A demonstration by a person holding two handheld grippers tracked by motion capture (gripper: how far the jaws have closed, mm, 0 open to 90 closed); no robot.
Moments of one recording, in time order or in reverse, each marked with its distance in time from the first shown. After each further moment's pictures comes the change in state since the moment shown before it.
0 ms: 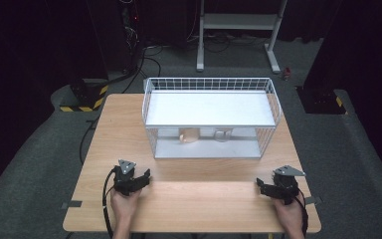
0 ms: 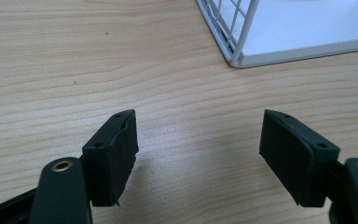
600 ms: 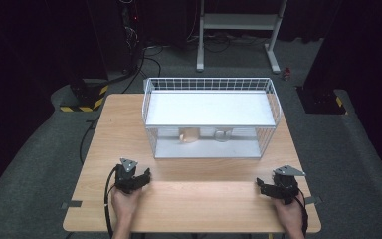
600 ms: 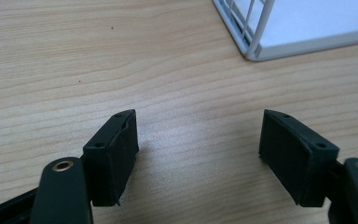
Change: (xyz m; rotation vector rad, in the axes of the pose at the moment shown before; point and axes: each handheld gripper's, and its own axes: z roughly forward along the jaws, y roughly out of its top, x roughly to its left) left arm -0.002 0.001 0.010 0.039 0.043 0.034; right arm 0.000 0.000 0.000 0.000 0.001 0.003
